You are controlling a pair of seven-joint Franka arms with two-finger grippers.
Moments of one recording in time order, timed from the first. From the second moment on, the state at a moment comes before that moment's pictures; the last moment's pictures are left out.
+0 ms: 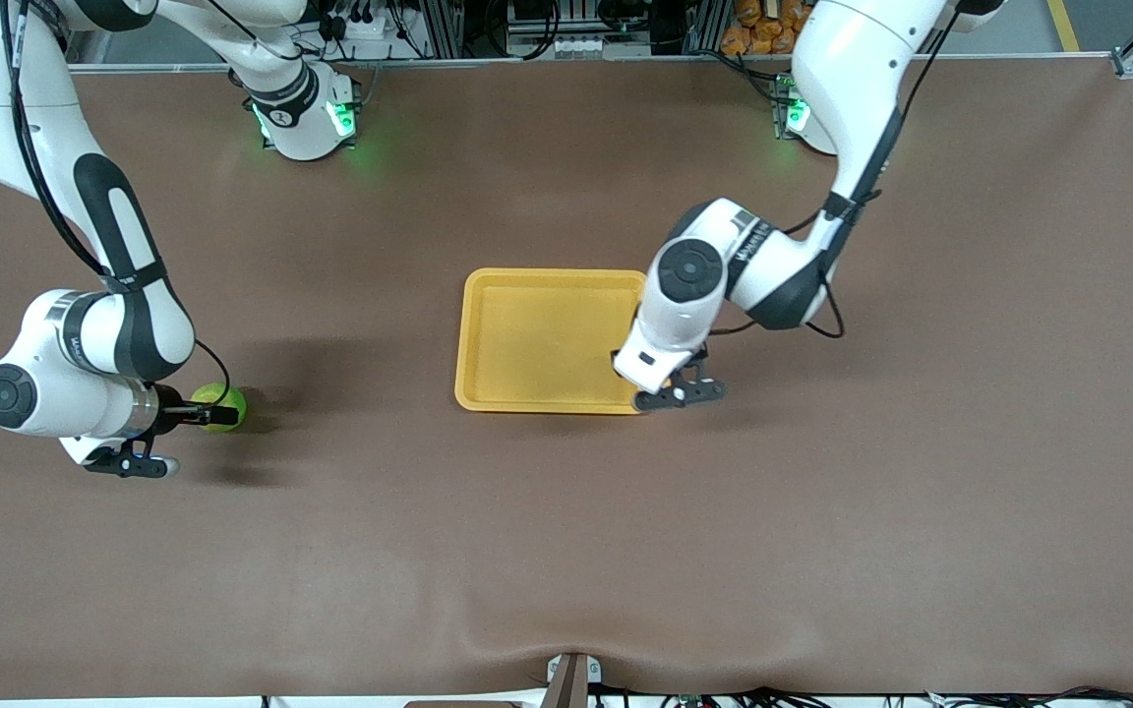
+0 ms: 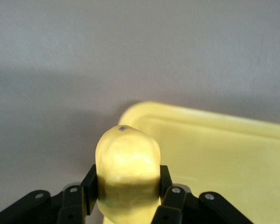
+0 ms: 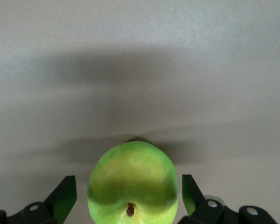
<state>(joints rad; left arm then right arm) -0.56 0.58 -0.12 -1.69 0.09 2.25 -0.86 -0.10 0.58 -0.02 -1.78 0.04 2.17 -0.04</state>
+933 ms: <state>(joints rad) -0.67 0.66 -0.12 -1.69 0.17 2.24 -0.98 -0.08 0.51 -0.01 -1.82 0.04 2.16 -0.04</state>
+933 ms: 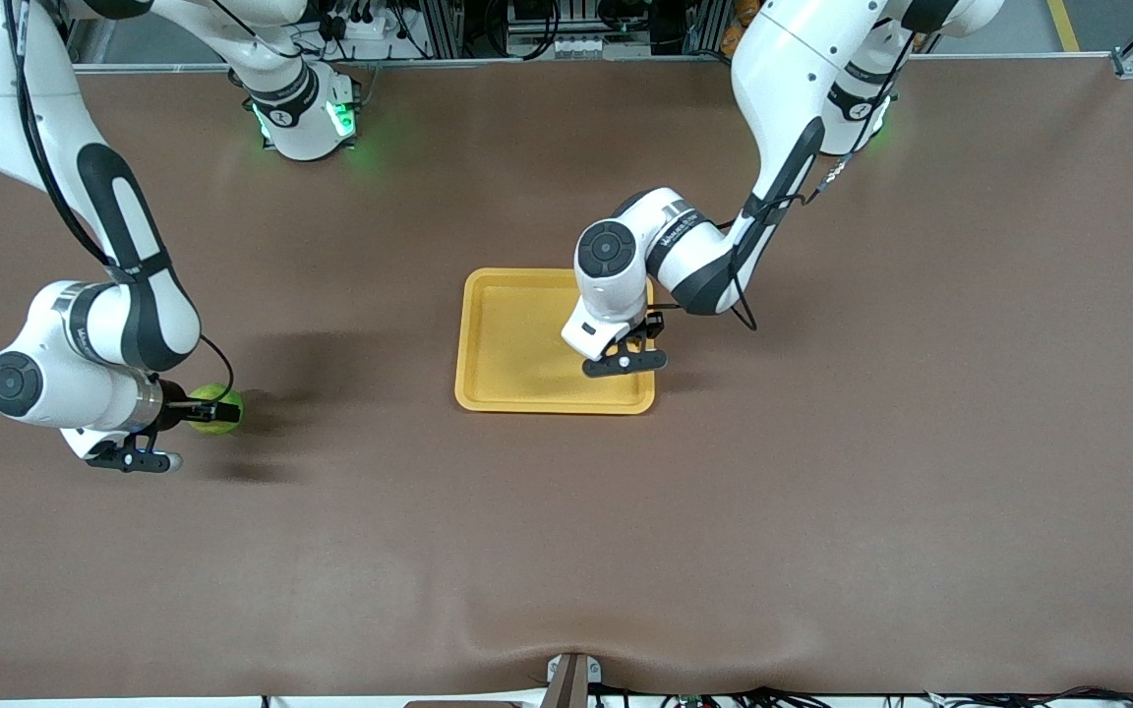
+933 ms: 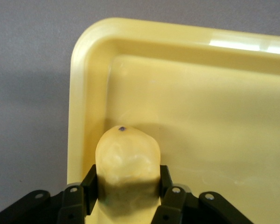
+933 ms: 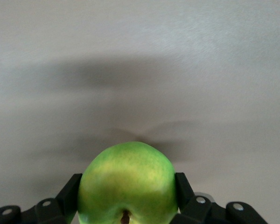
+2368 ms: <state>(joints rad) -0.54 0.49 -0.10 -1.46 0.13 1.78 -0.87 0.58 0.40 0.00 -1.83 0.15 2.11 0.54</state>
